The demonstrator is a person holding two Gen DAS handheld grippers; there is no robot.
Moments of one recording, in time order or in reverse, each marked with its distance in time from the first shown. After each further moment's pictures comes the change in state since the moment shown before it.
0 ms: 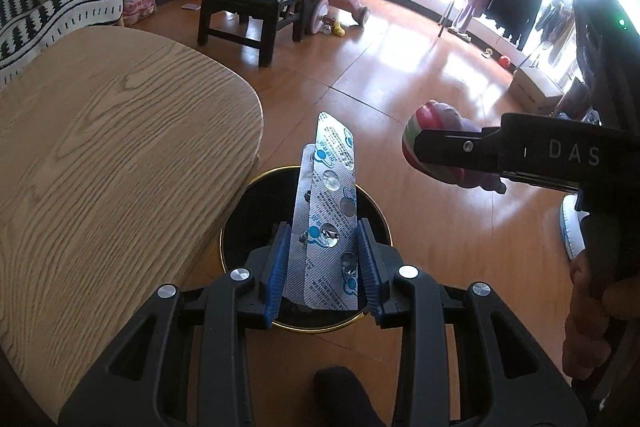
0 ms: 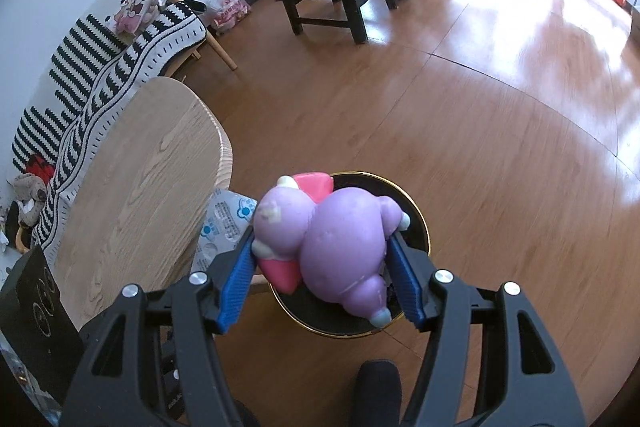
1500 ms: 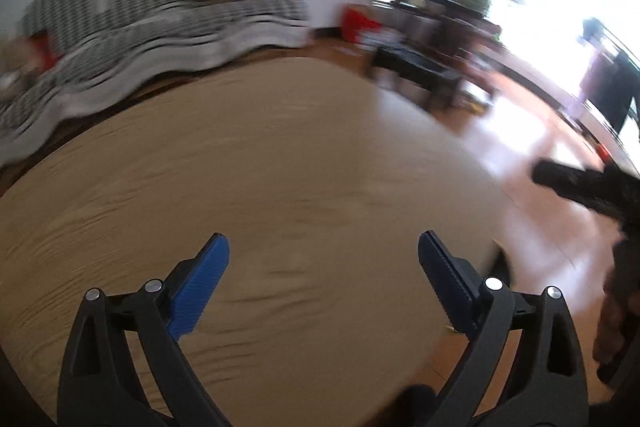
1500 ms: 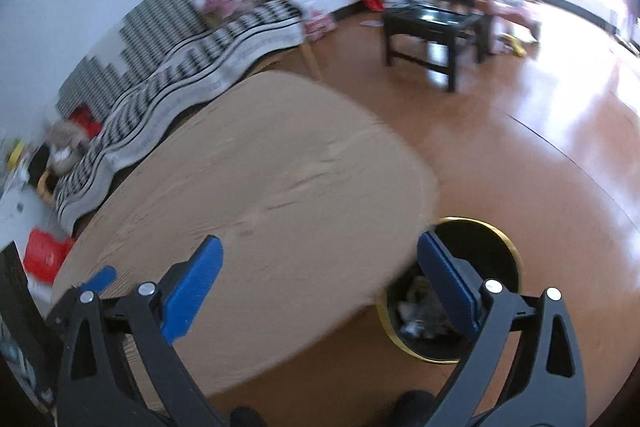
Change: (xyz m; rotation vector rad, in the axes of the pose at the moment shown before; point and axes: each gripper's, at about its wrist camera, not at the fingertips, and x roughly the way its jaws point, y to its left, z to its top) left arm -0.192 0.190 -0.047 -0.326 -0.201 0.428; right arm -0.007 0.206 -0.008 -0.269 -0.089 0.146
